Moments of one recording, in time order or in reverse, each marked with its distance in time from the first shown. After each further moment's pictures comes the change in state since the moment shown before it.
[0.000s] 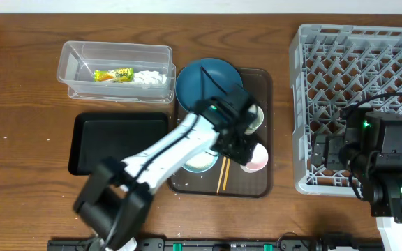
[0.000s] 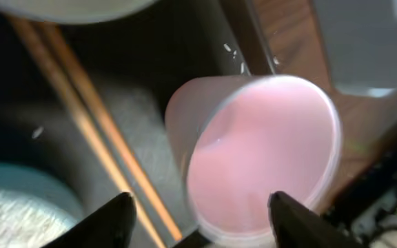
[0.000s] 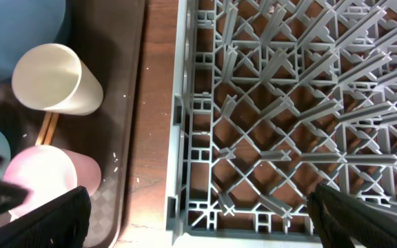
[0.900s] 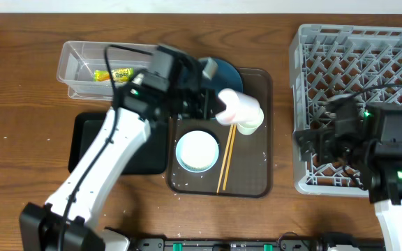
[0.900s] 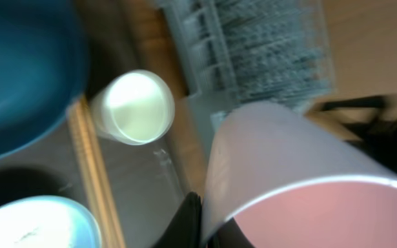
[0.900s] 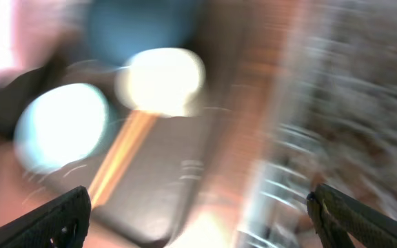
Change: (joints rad) left arm 0.401 -0.283 -0.005 0.163 0.477 -0.129; right arm -0.031 0.094 0.003 0.077 -0.455 -0.197
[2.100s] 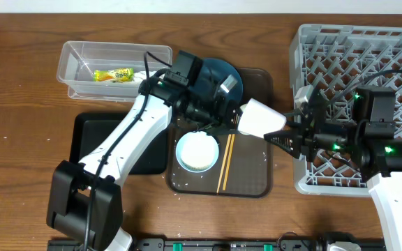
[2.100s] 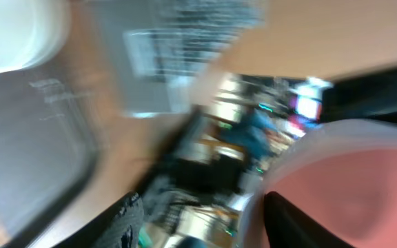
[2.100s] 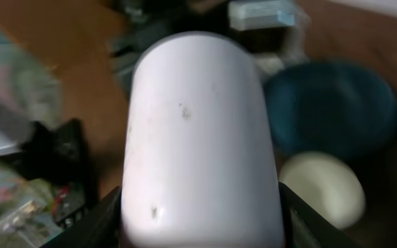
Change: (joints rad) left arm -0.076 0.171 0.000 -0.103 0.230 -0.037; right arm 0.014 0.119 0.000 0.150 -0.526 -0.251
